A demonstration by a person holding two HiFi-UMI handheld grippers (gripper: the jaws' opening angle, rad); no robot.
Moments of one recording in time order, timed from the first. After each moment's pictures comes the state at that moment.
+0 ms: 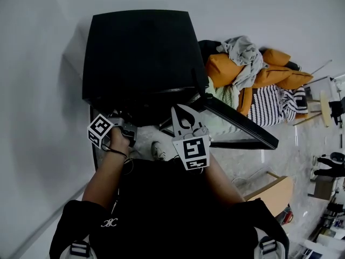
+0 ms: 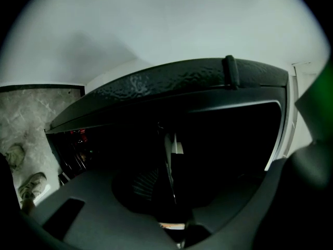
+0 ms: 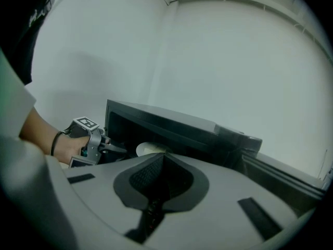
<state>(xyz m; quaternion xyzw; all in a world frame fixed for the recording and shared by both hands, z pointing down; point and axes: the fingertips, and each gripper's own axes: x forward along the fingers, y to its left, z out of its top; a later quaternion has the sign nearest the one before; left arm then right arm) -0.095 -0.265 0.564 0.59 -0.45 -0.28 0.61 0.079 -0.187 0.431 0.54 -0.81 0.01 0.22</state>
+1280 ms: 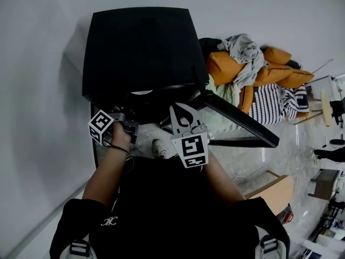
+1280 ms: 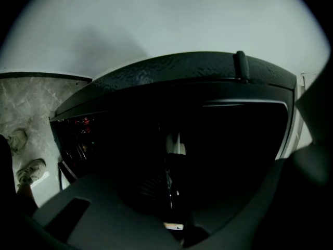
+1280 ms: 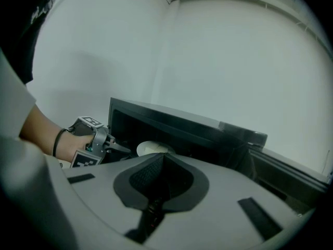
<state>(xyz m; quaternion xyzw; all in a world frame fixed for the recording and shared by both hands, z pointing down) -0.088 -0.260 0.568 0.56 -0.45 -0.29 0.64 0.073 -0.179 0.436 0.53 -0.82 0.01 0.23</state>
